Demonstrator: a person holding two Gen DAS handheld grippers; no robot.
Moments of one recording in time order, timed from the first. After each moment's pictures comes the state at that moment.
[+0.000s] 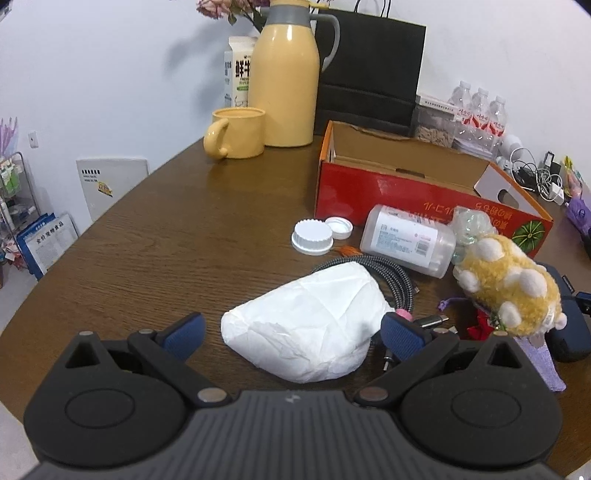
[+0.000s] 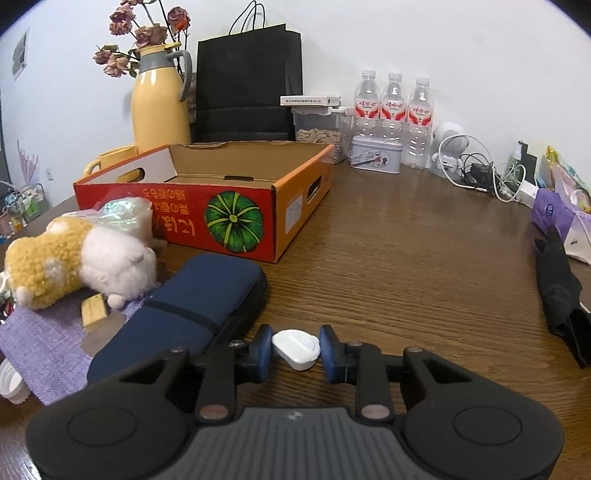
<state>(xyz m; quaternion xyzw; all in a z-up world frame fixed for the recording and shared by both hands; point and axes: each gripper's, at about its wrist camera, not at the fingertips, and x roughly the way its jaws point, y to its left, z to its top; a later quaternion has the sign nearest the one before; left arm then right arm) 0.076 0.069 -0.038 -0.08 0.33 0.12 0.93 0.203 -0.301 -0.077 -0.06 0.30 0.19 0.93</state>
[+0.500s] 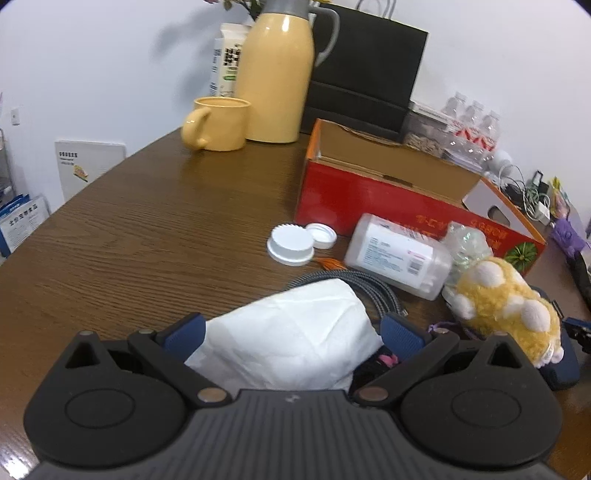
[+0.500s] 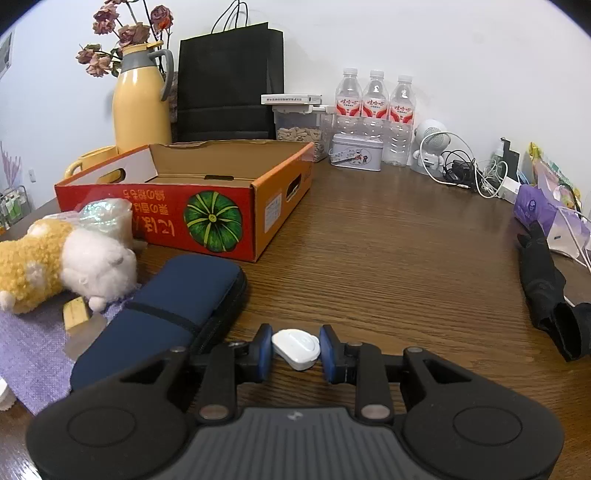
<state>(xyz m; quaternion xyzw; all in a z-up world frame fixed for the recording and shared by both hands) 0.105 0.075 -0.051 -0.12 0.32 0.09 0.93 0.205 -0.303 -0.078 -0.06 0.31 0.16 0.94</state>
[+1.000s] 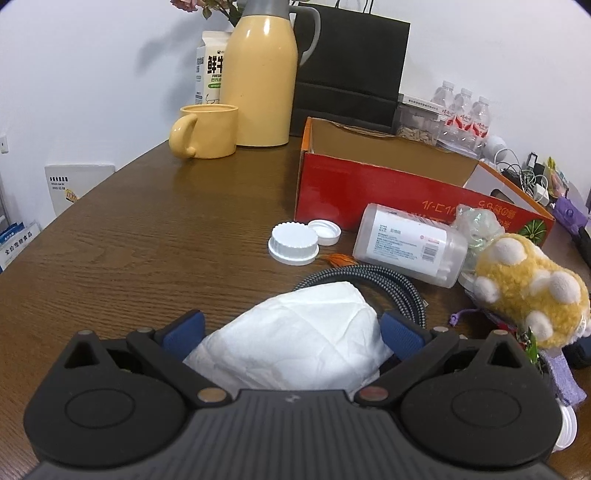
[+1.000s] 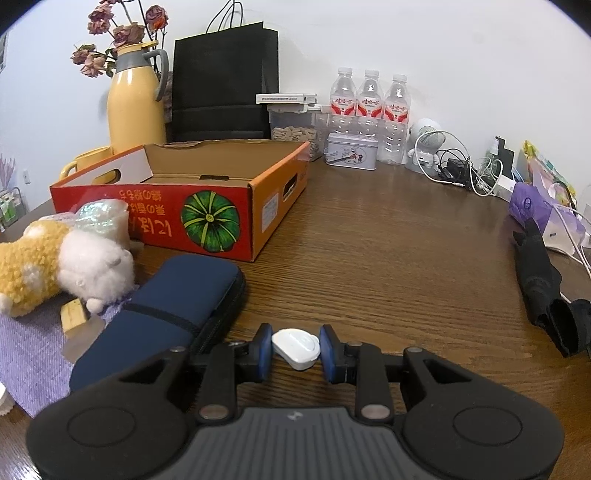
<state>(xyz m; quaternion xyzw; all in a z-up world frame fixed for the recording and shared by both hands) 0.111 0.078 -0.069 -0.09 0.30 0.08 0.95 0.204 -0.301 -0.078 -0.05 0.31 0.15 0.94</state>
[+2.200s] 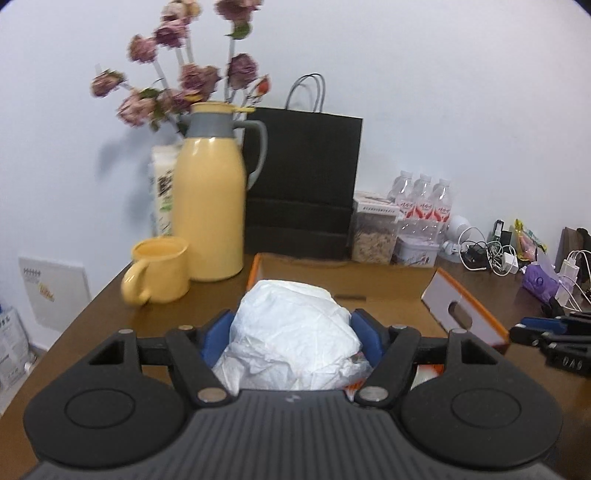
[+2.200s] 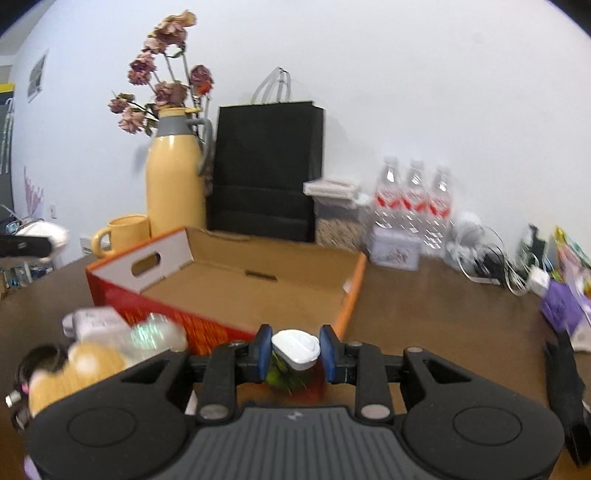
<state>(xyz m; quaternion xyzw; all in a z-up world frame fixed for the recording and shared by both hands) 0.174 0.051 0.040 -0.05 0.18 0.04 0.98 0.237 -0.229 -0.006 -0.07 0.20 0.20 0.96</state>
